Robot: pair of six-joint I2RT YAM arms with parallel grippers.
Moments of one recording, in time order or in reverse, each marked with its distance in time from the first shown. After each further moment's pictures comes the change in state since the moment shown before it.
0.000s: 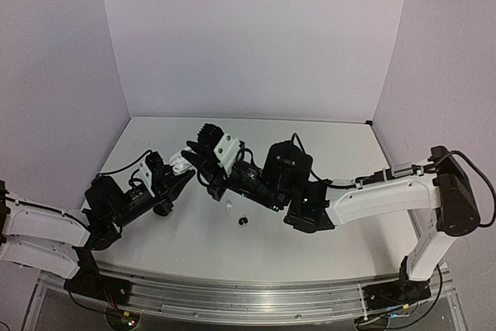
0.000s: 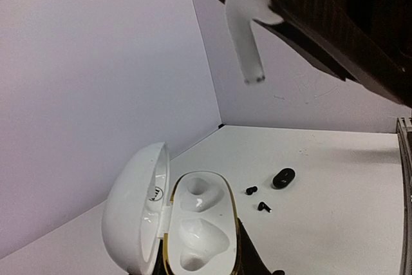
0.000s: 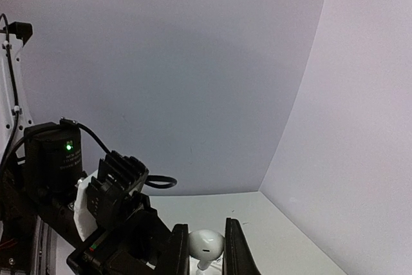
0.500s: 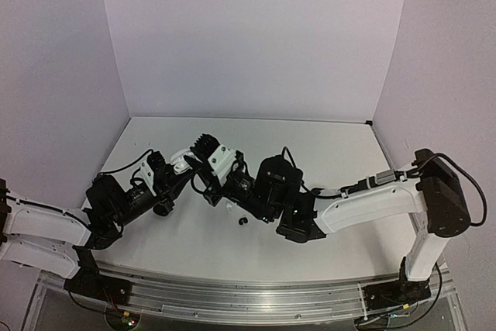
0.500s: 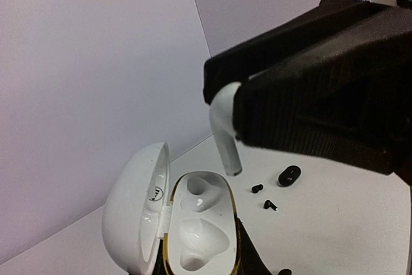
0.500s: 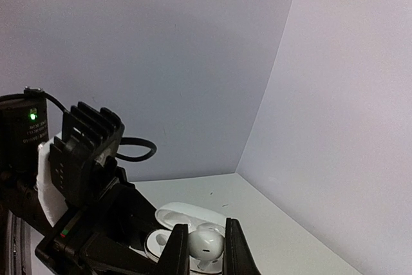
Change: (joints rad) left arm 0.002 0.016 0.019 -0.007 -0.021 0.030; right arm 0.030 0.082 -0.020 0.103 0.181 -0.026
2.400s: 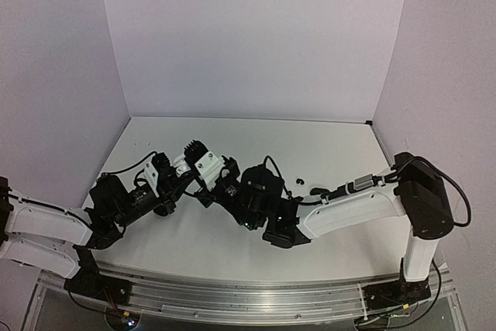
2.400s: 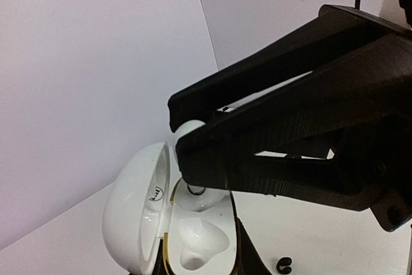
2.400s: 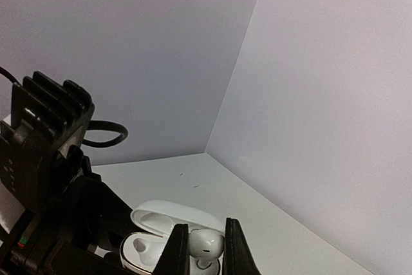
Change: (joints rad) left arm 0.002 0.019 0.003 -0.036 -0.016 -0.011; right arm 0.011 0.116 0.068 0.011 0.199 -0.044
